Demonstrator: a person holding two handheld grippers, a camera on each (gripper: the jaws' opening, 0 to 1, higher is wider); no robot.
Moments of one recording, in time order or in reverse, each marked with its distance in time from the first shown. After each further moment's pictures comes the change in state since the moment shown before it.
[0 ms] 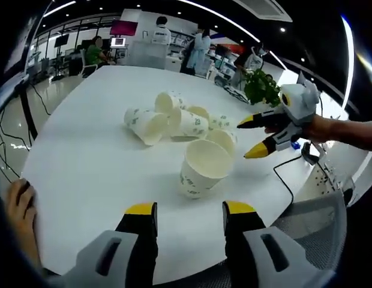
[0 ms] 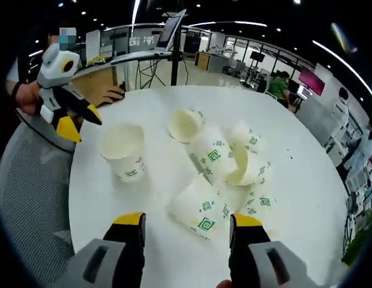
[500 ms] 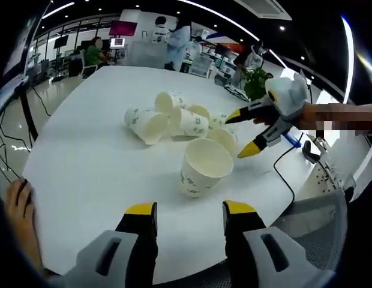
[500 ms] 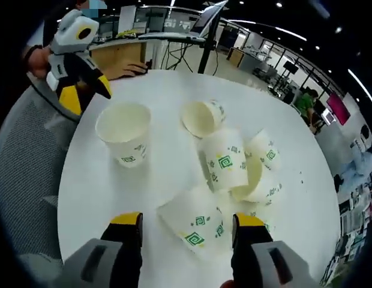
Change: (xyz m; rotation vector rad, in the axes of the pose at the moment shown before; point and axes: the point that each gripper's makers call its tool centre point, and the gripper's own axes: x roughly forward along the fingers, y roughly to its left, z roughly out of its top) left arm 0.001 0.003 -0.002 0.008 0.005 0.006; right arm 0.016 0.001 0.002 -0.229 0.088 0.088
